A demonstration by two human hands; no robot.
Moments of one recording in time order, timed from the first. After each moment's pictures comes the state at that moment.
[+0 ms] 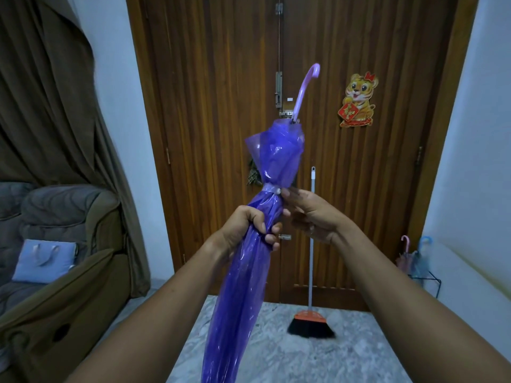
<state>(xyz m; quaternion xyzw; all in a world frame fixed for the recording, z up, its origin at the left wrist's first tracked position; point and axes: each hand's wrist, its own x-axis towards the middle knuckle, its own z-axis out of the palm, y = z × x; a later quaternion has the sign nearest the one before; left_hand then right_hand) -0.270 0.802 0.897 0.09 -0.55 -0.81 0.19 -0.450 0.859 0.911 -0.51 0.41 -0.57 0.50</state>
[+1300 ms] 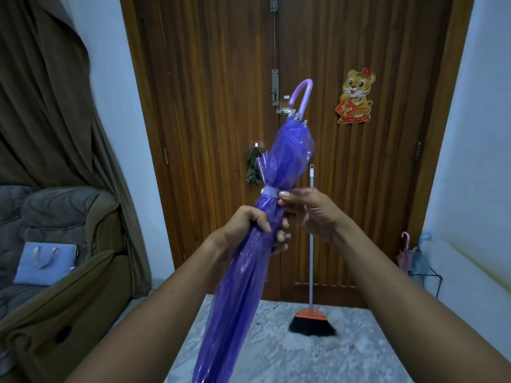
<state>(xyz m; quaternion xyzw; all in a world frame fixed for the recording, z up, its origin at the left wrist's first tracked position) -0.282 0.806 0.900 0.12 -0.61 -0.77 0.16 -0.463 0.859 0.905 -0.55 0.34 -0.60 0.47</state>
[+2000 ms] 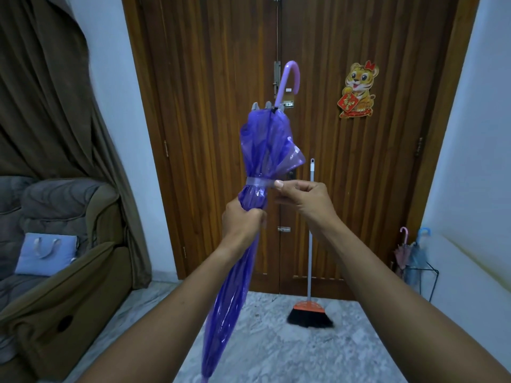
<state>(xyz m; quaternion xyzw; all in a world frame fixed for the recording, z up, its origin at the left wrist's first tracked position) -0.290 0.817 0.878 0.37 -0.68 -0.40 0.49 -0.438 0.860 0.896 -0.52 0.45 -0.68 0.25</state>
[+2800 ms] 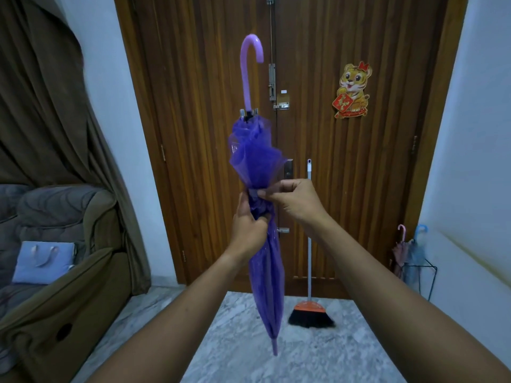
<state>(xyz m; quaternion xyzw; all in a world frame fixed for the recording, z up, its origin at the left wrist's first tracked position) -0.296 0.819 0.865 0.26 -0.71 -0.43 0.50 -0.422 0.860 0.907 -0.55 0.51 -0.62 0.24</state>
